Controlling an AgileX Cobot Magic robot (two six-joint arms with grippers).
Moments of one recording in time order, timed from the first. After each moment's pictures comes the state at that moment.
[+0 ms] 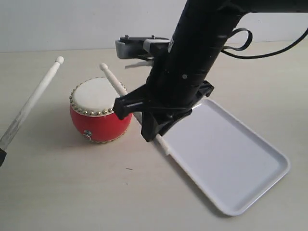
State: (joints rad) left arm -0.19 1.03 -0.65 -0.30 0.93 0.25; right arm 0.72 1.74 -1.34 0.36 1.13 -0.03
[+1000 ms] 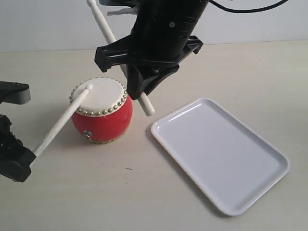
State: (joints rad) left arm -0.30 1.39 -0.77 -0.25 1.00 0.29; right arm 0.72 1.78 -1.60 0.29 1.22 0.00
